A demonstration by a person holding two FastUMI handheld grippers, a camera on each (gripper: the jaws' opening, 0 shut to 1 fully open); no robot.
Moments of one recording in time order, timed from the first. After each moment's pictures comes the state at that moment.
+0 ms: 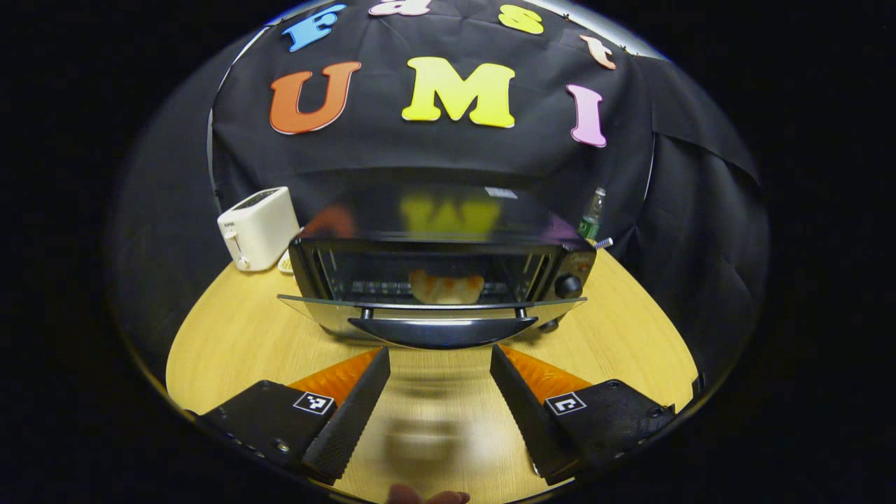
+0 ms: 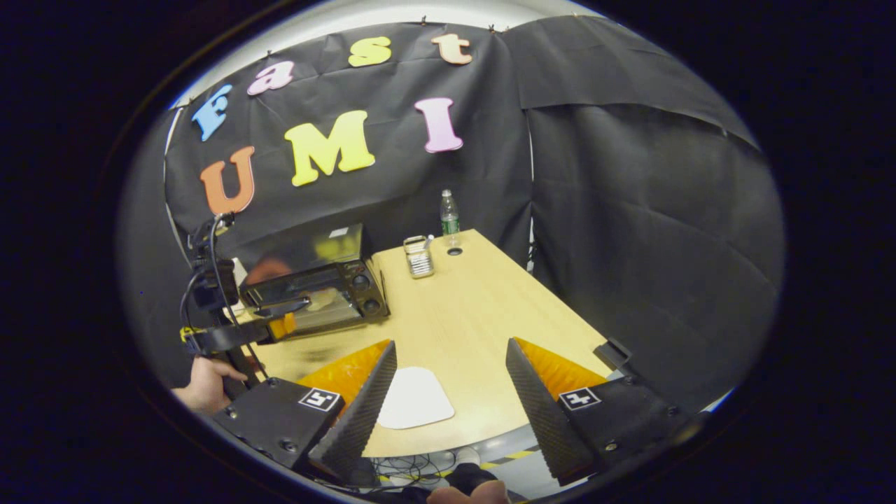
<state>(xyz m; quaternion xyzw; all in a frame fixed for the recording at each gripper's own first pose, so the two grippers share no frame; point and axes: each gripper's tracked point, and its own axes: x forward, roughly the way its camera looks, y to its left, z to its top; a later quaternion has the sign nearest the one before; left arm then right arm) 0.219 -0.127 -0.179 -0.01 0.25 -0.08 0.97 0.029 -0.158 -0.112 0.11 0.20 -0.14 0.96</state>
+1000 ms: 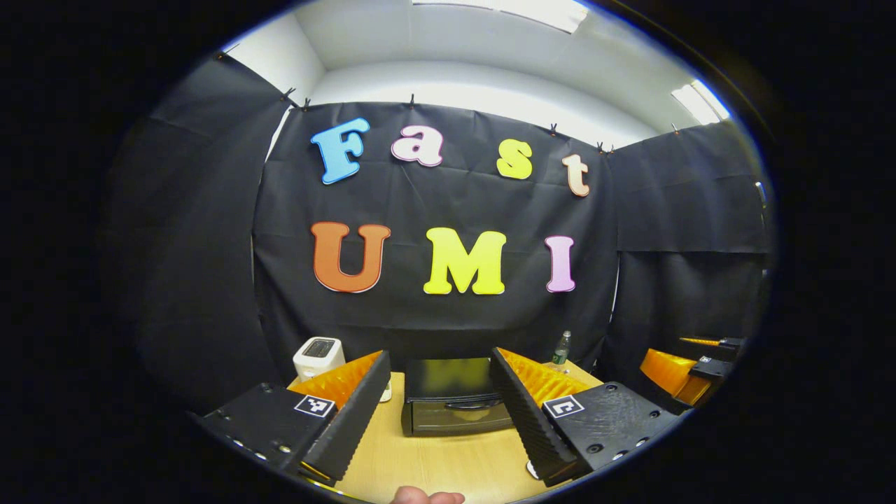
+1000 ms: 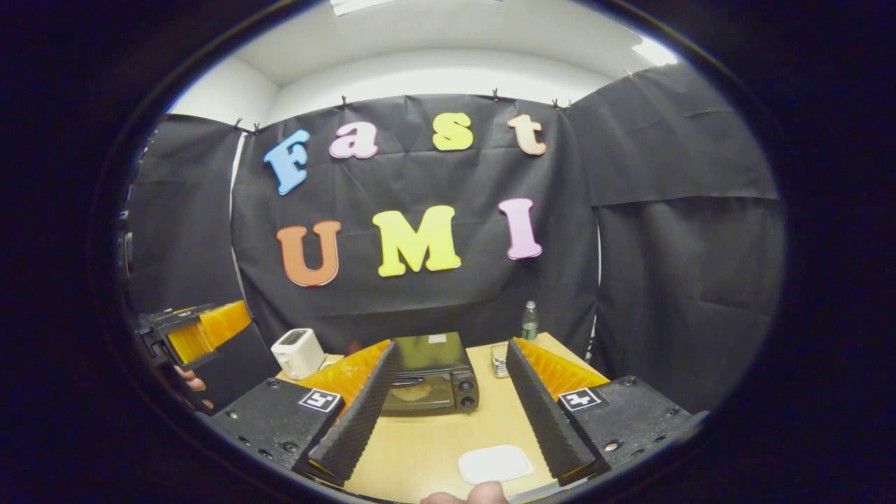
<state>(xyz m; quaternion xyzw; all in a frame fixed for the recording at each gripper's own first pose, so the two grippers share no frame) 0.082 -0.008 0.095 -0.02 -0.01 -0.09 1.00 0.059 0.001 0.074 0.06 0.01 -0.03 1.00</state>
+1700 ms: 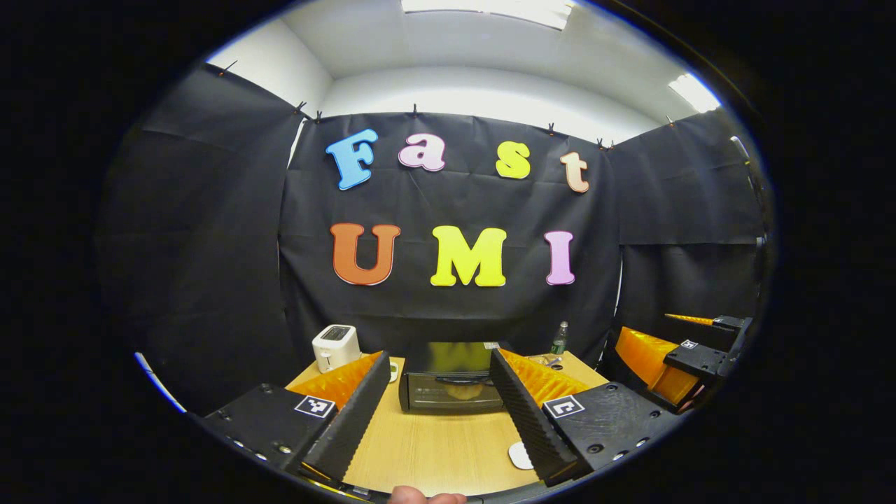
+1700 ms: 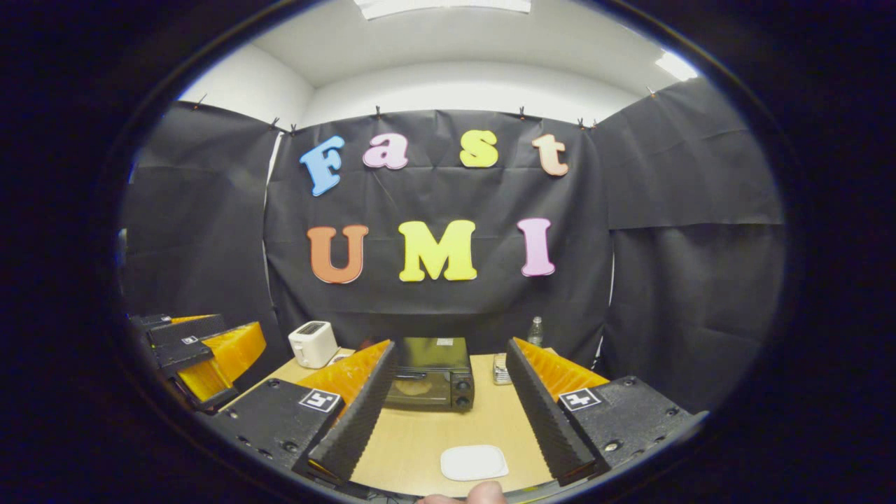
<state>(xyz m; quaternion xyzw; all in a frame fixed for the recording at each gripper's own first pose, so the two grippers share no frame) -0.012 -0.063 0.071 -0.01 0.00 -0.04 1.00 -0.002 -0.028 0.072 0.02 -0.02 0.01 1.00</state>
